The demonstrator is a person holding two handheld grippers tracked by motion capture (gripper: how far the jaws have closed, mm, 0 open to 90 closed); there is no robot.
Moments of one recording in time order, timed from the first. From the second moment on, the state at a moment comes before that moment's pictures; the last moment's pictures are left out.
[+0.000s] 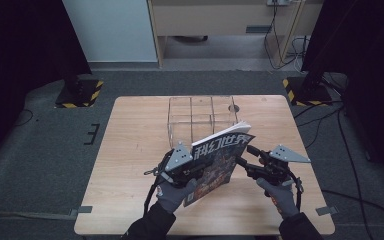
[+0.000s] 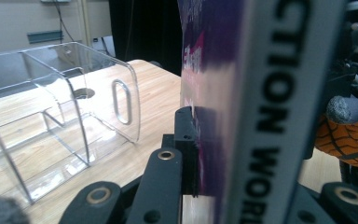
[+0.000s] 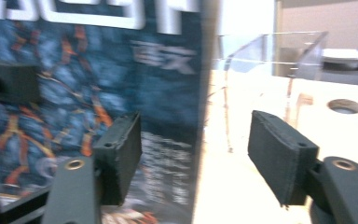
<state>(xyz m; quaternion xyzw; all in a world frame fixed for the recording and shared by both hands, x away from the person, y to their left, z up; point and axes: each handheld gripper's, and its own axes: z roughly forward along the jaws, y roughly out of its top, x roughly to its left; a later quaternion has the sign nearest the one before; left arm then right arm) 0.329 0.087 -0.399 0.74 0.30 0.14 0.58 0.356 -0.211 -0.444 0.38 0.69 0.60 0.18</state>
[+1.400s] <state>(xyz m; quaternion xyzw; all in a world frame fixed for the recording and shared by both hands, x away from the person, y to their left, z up) 0.330 0.180 -0.342 0.68 0.38 0.20 0.59 0.371 -0.232 -0.490 0.47 0.73 0.43 0.23</state>
